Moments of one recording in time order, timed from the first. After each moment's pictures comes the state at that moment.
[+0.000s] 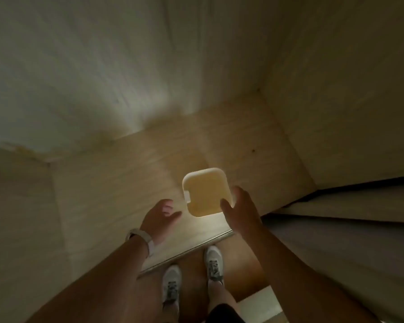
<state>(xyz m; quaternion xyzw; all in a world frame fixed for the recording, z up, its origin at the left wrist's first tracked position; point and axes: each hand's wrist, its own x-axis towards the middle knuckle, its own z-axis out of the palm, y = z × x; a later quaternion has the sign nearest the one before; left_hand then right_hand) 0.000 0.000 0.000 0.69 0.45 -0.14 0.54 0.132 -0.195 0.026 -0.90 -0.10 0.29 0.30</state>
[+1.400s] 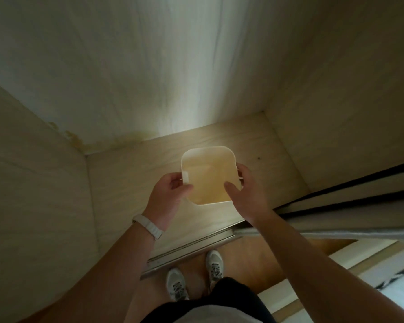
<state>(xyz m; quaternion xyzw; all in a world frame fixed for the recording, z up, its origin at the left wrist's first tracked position) -0.056 0.029 0.171 0.58 0.37 0.06 0.73 0.057 -0.142 0.168 -0.85 -0.12 0.22 0.46</state>
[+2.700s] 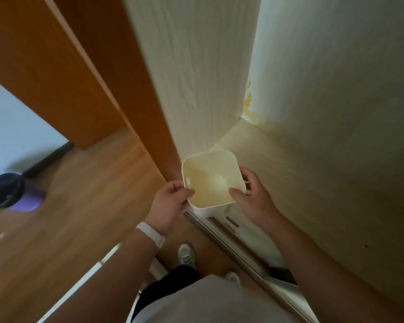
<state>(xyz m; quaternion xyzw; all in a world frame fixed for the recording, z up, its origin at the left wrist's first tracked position) -0.262 -0.178 0.220 0.26 0.61 0.44 0.61 -0.047 -0.161 0.210 -0.60 -0.52 0.51 0.33</state>
